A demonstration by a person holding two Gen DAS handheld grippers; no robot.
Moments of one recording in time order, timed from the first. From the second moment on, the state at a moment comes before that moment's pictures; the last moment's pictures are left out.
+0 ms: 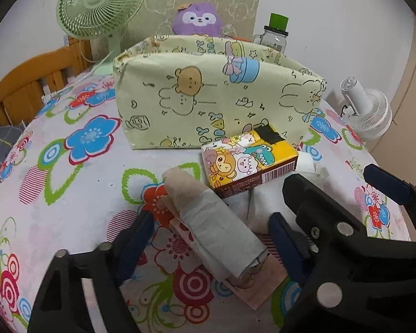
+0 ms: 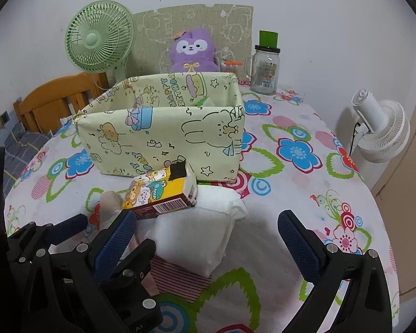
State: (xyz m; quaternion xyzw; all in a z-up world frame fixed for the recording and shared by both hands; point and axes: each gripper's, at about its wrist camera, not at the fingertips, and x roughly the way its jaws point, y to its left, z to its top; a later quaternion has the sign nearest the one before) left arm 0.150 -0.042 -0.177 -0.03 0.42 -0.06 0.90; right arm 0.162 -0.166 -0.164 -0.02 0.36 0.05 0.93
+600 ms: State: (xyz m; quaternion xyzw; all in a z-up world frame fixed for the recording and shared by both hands) left arm 0.151 -0.025 -0.175 -0.03 0.42 -0.07 0.90; right arm 0.177 -0.138 -0.169 -0.03 0.37 0.08 0.92
